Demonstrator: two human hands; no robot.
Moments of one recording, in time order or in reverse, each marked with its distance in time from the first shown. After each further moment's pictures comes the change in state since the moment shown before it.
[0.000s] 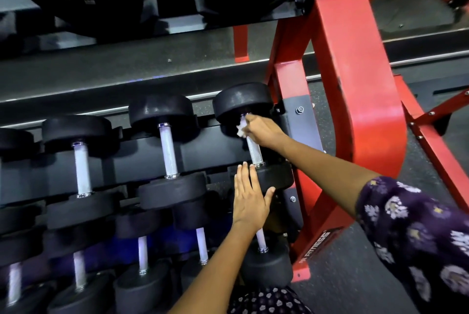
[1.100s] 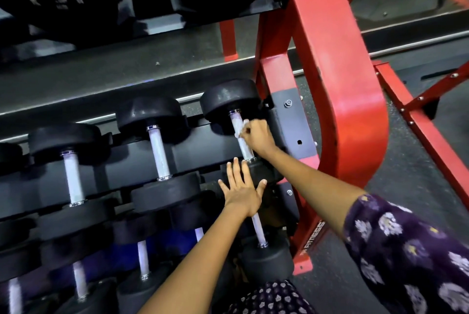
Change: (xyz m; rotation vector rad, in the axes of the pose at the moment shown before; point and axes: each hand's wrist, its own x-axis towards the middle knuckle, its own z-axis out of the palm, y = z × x) left_hand 0.011 0.007 -0.027 0.107 -0.554 -0.098; right_hand -0.024 -0.014 0.023 0.448 0.300 0.362
